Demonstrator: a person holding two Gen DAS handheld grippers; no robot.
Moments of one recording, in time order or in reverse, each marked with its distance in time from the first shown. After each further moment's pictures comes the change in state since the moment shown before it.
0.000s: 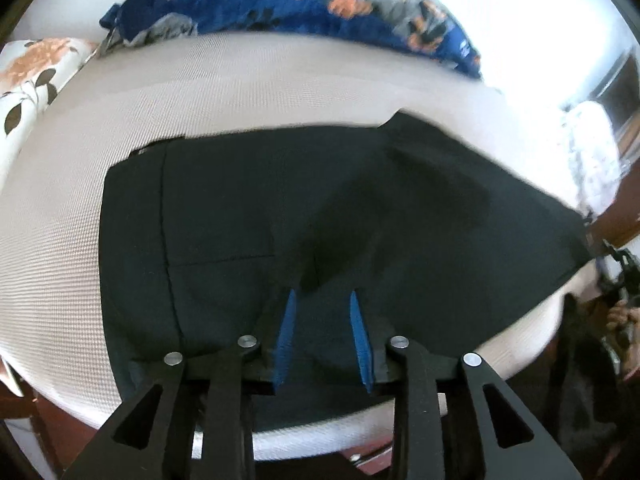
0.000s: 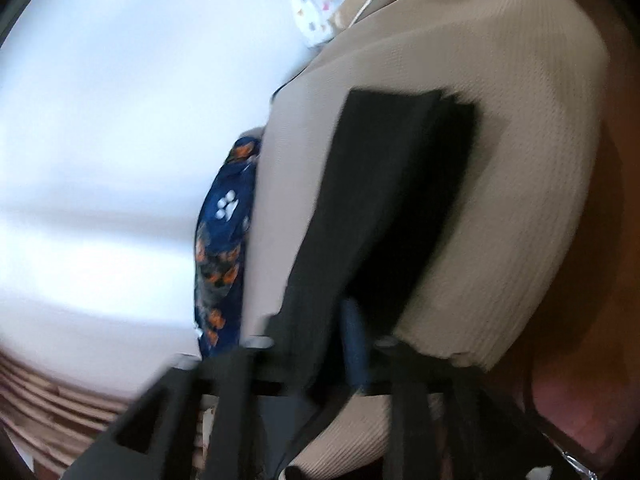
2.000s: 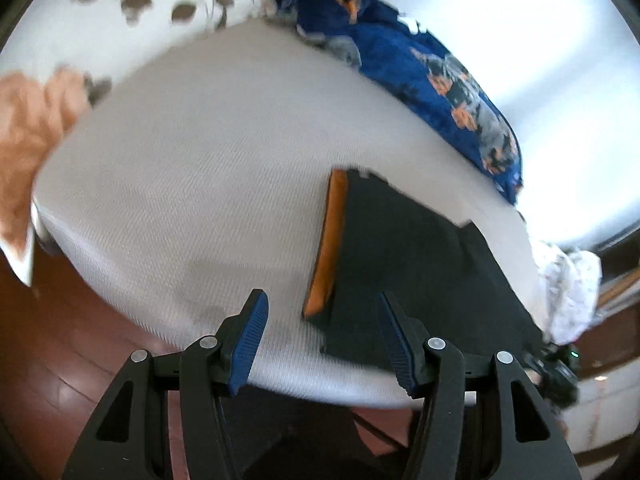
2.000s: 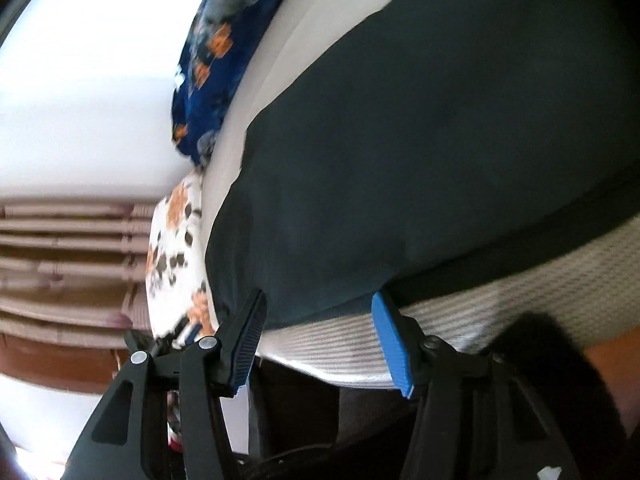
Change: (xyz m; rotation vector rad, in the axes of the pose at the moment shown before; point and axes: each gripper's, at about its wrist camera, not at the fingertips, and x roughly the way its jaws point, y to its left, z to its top) left arm -0.090 0.162 -0.049 -0.460 -0.092 -0.104; right arm 0.183 0.105 -0.234 -0.259 0.650 -0.148
